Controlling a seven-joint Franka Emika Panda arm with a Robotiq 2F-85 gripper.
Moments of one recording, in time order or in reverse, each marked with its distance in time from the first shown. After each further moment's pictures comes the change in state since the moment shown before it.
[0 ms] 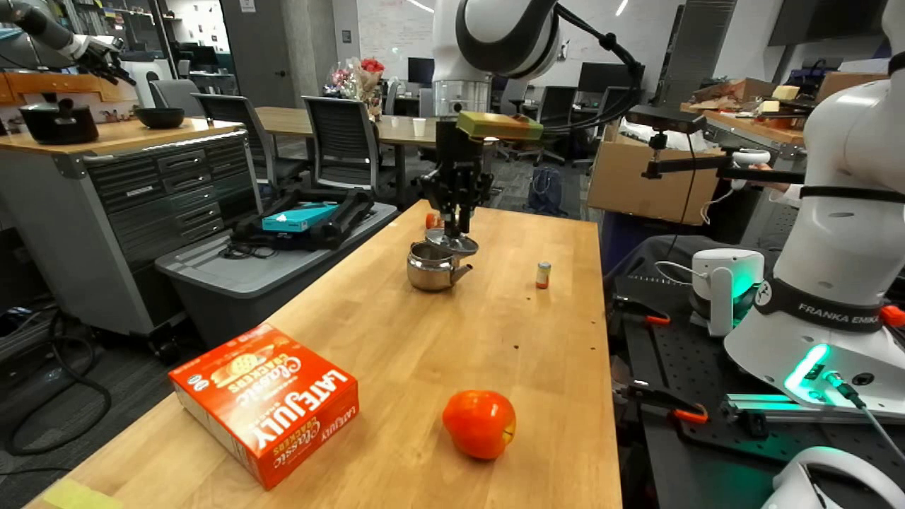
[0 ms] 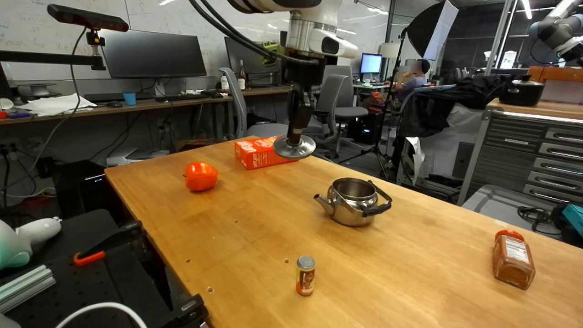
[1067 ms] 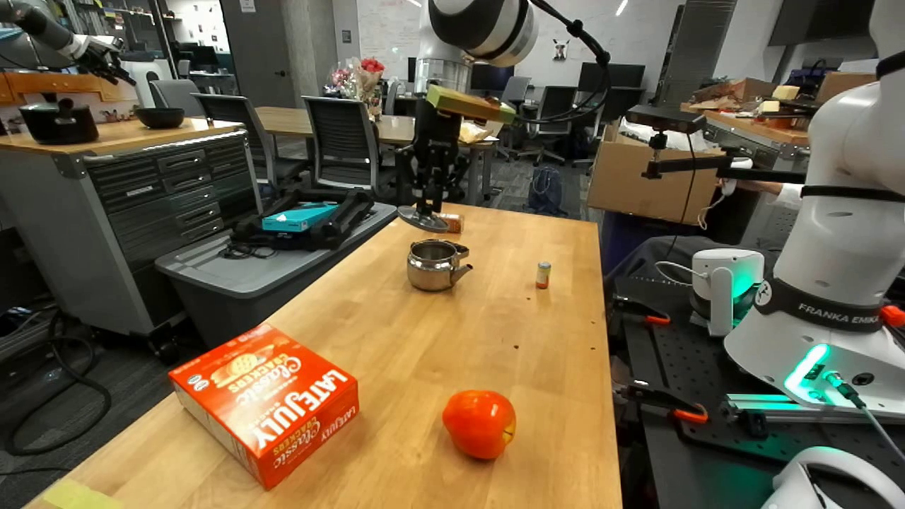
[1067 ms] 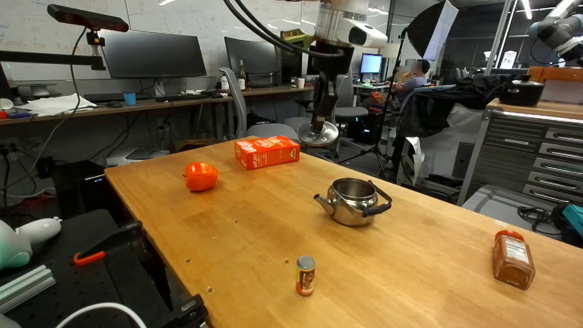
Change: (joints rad) arm -0.061 0.078 -0.001 0.158 0.110 -0.031 0.002
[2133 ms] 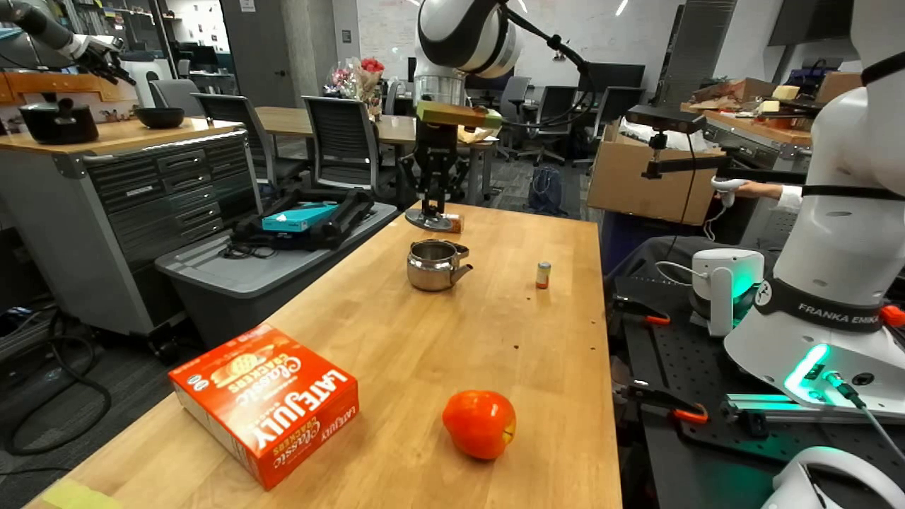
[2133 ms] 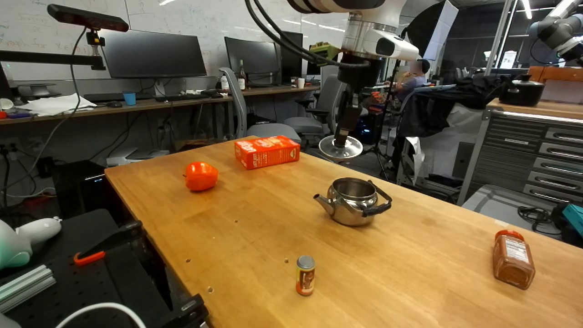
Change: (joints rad) arm -0.037 0.113 -0.044 0.111 -0.051 -0.054 0.120
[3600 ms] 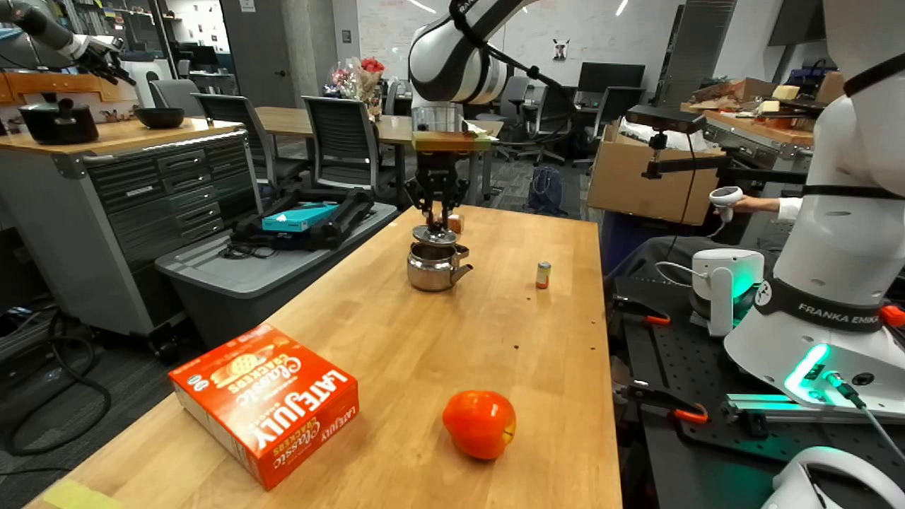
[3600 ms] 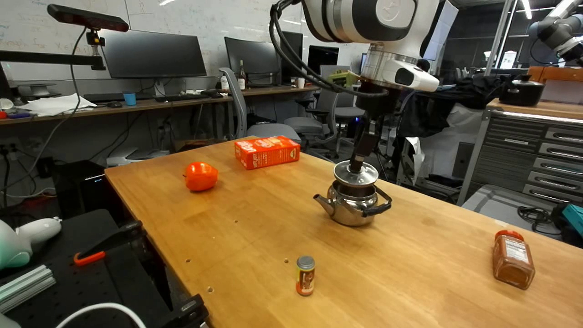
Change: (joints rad) arm -0.030 0.153 -0.028 0.110 -0.025 -0.033 0.063
